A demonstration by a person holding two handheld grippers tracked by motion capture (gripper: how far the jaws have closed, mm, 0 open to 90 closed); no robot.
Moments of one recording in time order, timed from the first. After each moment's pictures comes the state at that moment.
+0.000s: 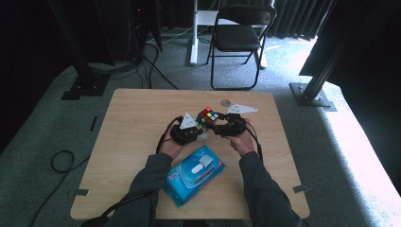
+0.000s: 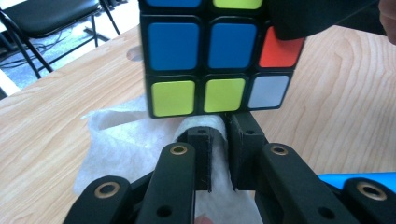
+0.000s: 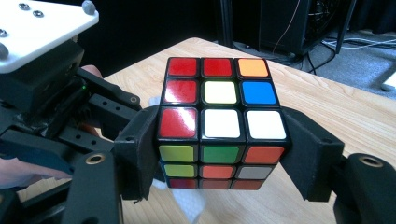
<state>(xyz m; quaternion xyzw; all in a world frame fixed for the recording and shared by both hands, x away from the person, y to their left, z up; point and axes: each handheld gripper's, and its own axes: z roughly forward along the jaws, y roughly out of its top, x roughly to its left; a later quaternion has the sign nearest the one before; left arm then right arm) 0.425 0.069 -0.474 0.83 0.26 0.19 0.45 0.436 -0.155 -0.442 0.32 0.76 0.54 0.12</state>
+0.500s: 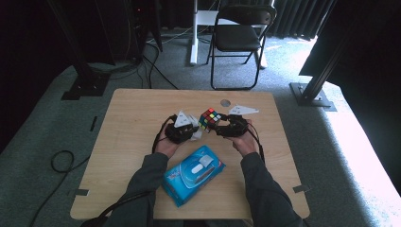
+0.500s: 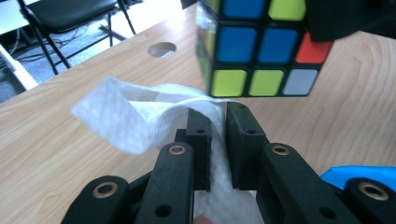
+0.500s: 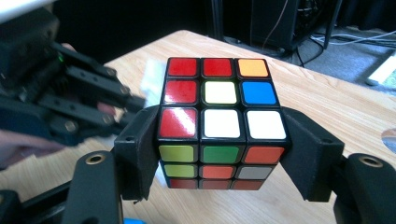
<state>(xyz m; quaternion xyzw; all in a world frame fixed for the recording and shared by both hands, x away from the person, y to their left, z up) 0.428 0.088 -0.472 0.82 0.28 0.20 0.46 0.437 -0.161 -0.449 0.33 0.77 0.53 0.14</state>
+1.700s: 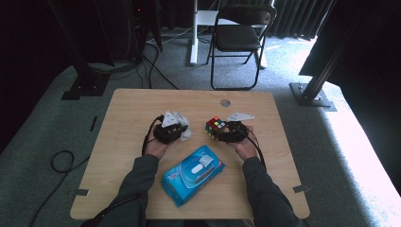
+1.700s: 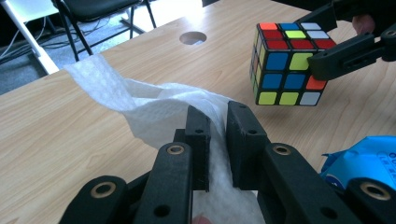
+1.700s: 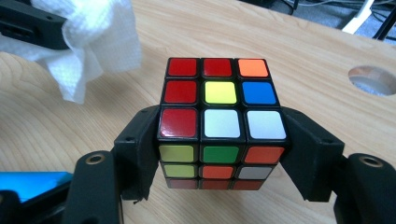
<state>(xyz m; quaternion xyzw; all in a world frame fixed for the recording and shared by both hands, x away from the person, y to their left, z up) 0.425 0.123 -0.476 0.81 0.32 0.21 0.45 0.443 -0.167 -0.490 0.37 0.79 0.45 0.16</state>
